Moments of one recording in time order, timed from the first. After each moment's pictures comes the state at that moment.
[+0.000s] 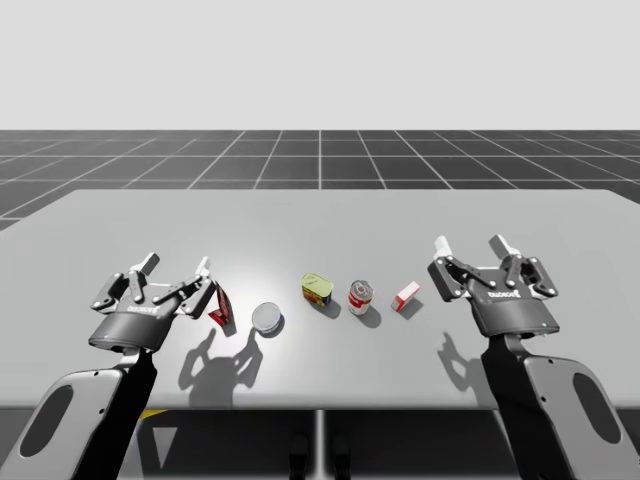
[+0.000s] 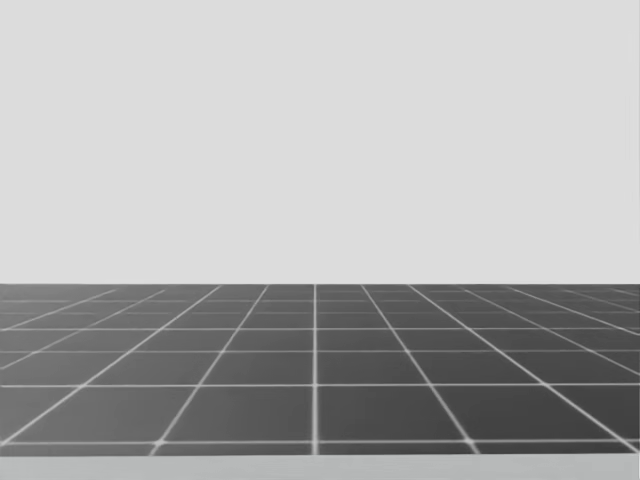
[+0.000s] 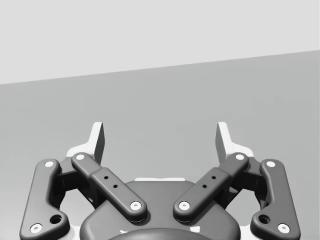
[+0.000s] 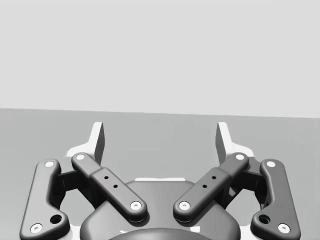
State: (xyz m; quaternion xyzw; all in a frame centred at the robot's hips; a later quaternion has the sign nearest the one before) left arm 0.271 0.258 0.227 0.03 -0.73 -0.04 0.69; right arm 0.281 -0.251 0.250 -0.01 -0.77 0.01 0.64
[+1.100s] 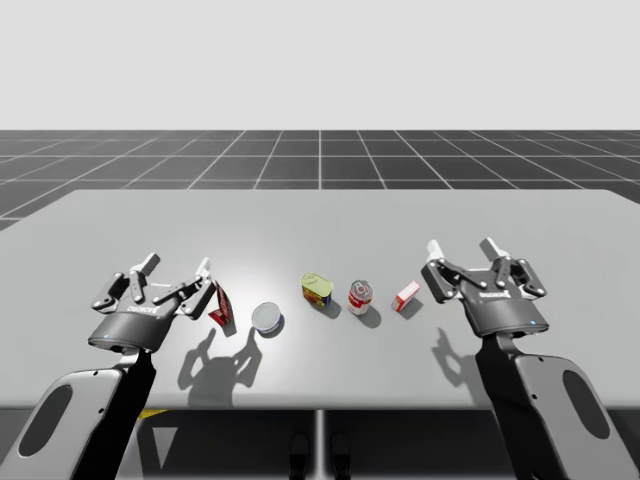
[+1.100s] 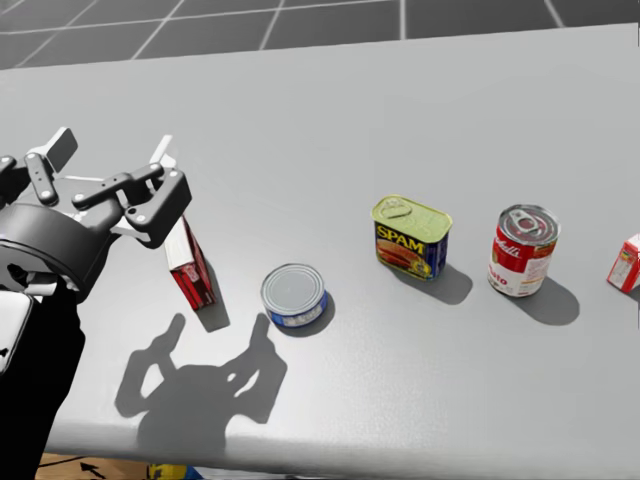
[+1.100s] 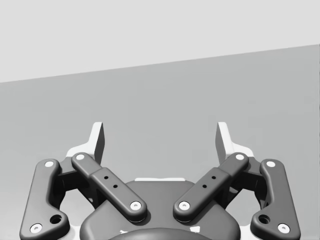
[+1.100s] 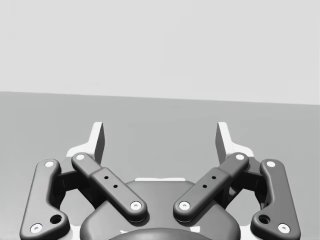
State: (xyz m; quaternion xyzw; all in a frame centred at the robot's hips) left arm 0.271 0.259 0.227 0.03 -0.72 -0.05 0.69; right arm 0.283 -0.246 0.246 -0.01 -0.75 0.02 0.66
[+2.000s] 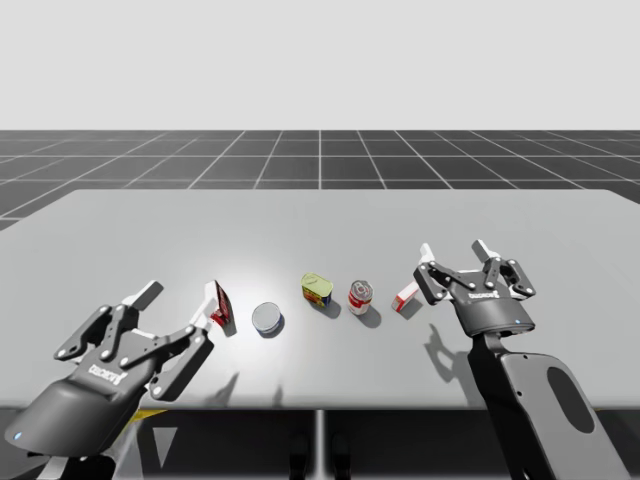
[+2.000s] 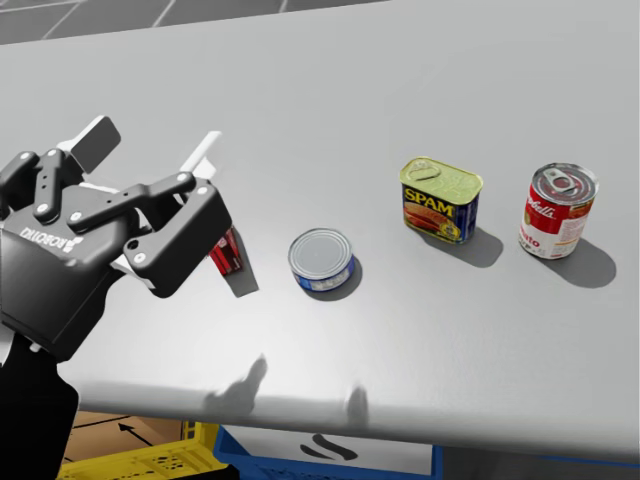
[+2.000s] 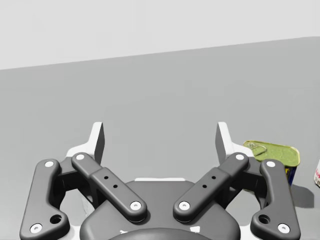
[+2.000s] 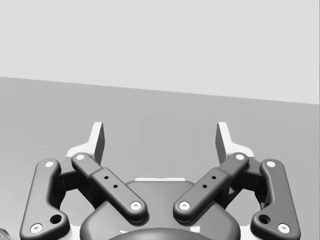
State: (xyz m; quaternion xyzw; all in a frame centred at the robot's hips) left arm 0.190 0.227 0.262 -0.09 -0.71 -0.09 0.70; right arm 0.286 -0.239 0.238 -0.03 -0.75 0.04 0.66
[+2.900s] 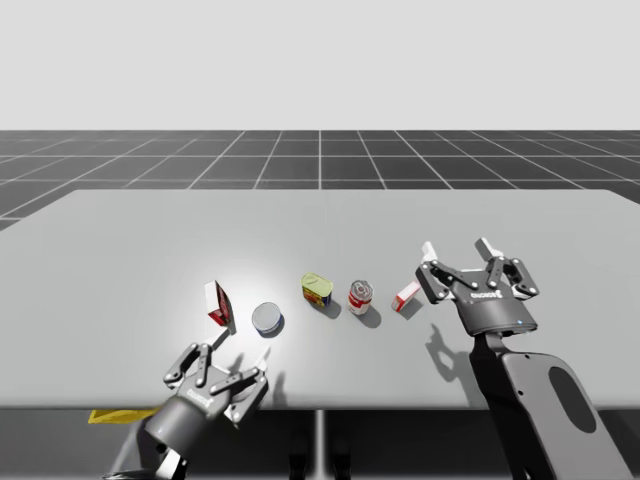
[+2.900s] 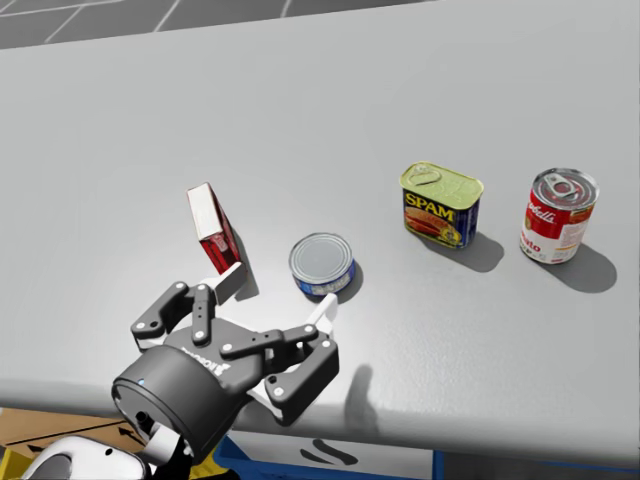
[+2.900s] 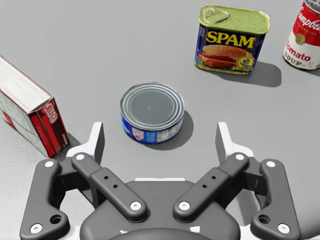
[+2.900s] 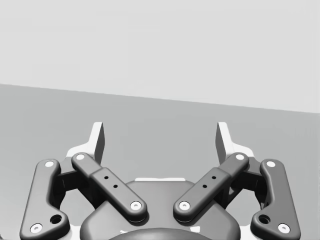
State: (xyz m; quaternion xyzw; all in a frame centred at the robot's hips) left arm 0.181 0.186 0.163 -0.12 -0.59 -0.13 0.79; right arm 0.286 -0.241 0.239 -0.03 -0.75 0.04 0.65
